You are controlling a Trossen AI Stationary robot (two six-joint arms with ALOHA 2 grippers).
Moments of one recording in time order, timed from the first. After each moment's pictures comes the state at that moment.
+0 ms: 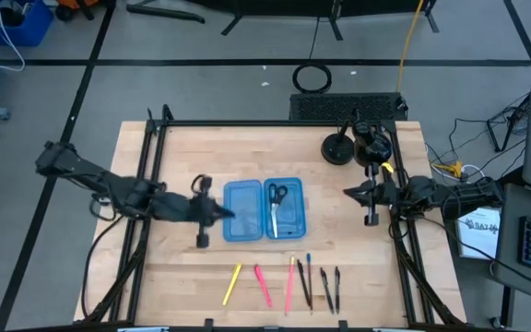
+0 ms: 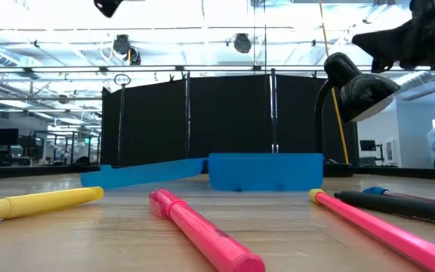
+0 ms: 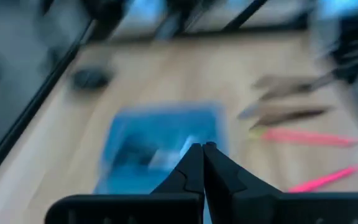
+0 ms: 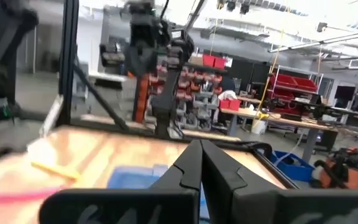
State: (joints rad) left arm -0.37 1.09 0.83 -0.15 -0.34 -0.04; right arm 0.12 0.07 0.02 0.23 0.15 -0.20
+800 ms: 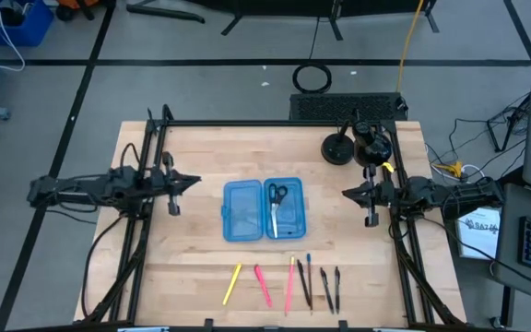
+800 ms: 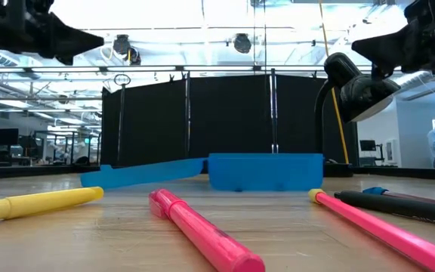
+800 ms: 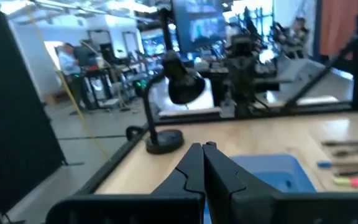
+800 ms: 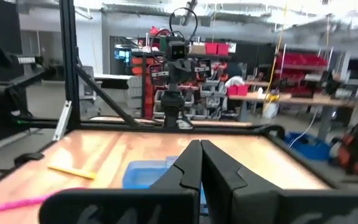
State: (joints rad) left arm -0.03 0.23 0.20 0.06 -0.21 0.18; right arm 0.12 0.07 0.02 0.19 0.15 -0.06
